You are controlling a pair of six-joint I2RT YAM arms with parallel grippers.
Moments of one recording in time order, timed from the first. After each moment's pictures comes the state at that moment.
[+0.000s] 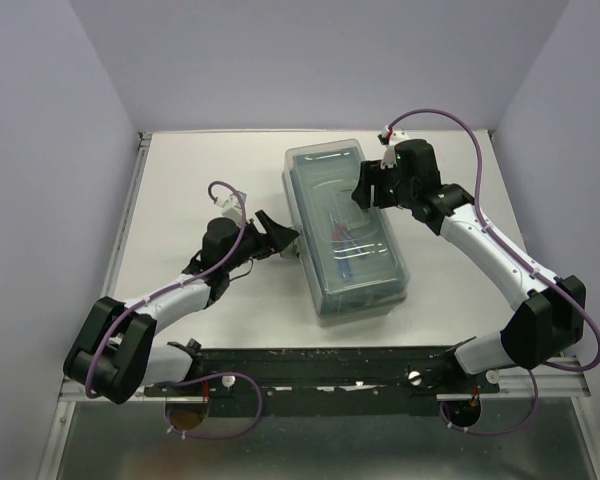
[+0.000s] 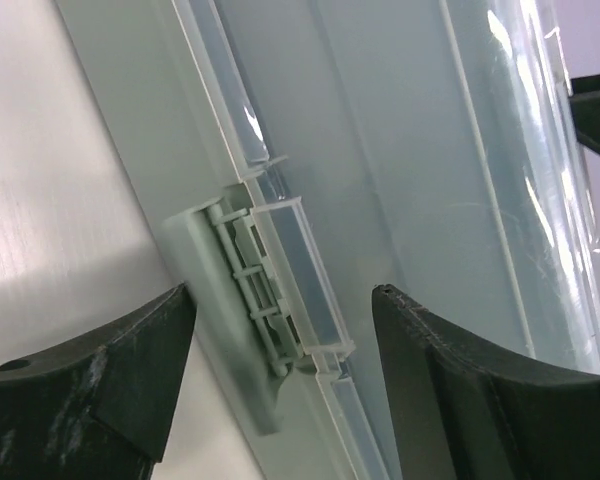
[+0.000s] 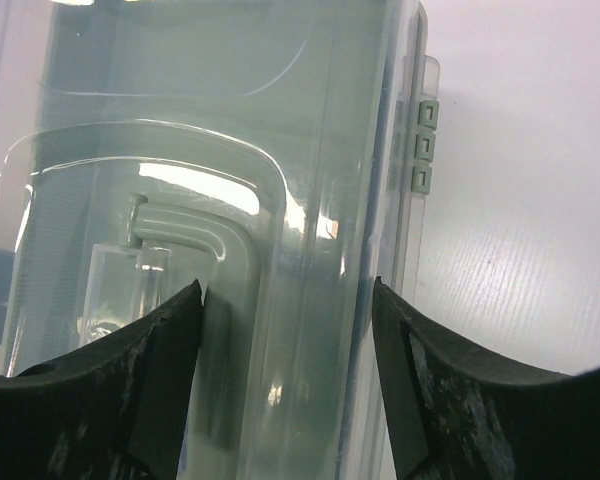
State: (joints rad) left arm -0.44 1.27 0.47 0.52 0.27 -0.87; right arm 0.46 1.45 1.27 -0.41 -0.04 0.21
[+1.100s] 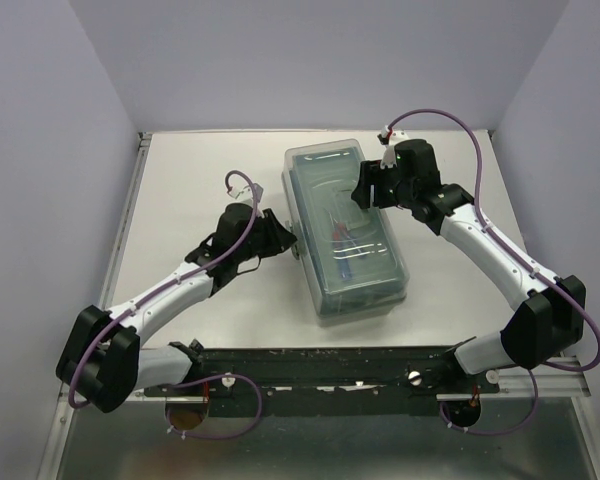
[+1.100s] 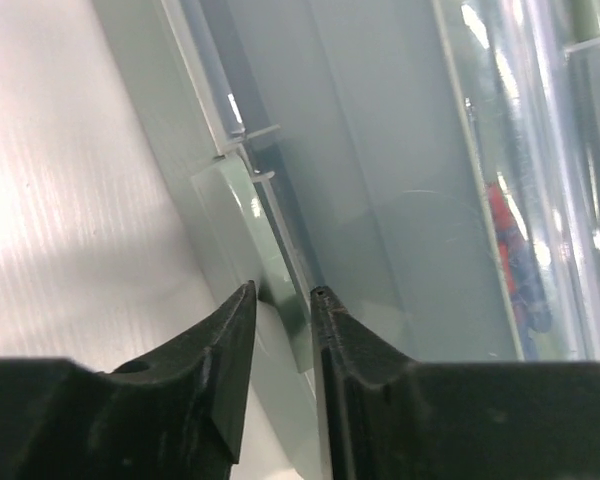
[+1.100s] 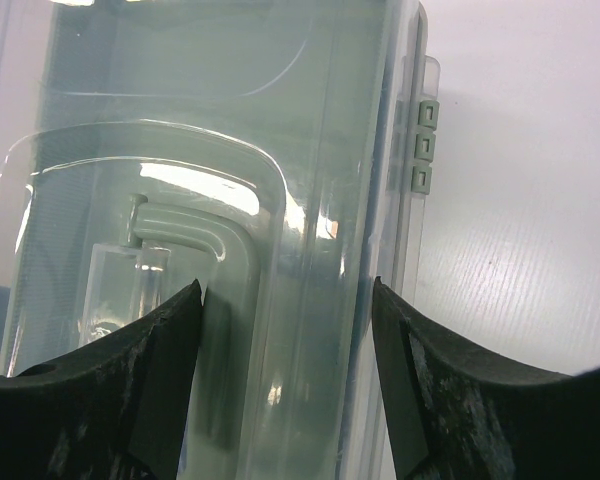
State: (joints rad) left arm -0.55 1.21 0.69 0.07 0.12 -0.75; right arm 0.46 1.45 1.27 -0.41 -0.04 0.21
